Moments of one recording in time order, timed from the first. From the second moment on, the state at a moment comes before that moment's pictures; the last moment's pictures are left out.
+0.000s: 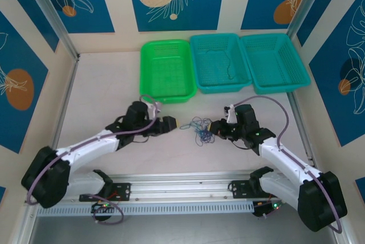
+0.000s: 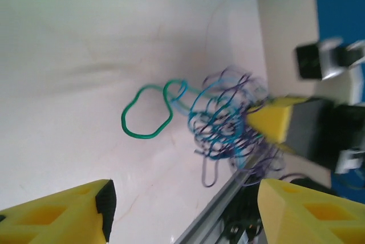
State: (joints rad) left arm -0.67 1.25 0.60 0.03 0.48 -0.89; right arm 0.39 0.97 0.47 -0.23 -0.53 0.78
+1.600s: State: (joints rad) left arm -0.47 1.07 0.51 -0.02 0.37 -0.87; right arm 0.36 0.77 0.46 -0.54 -0.23 0.77
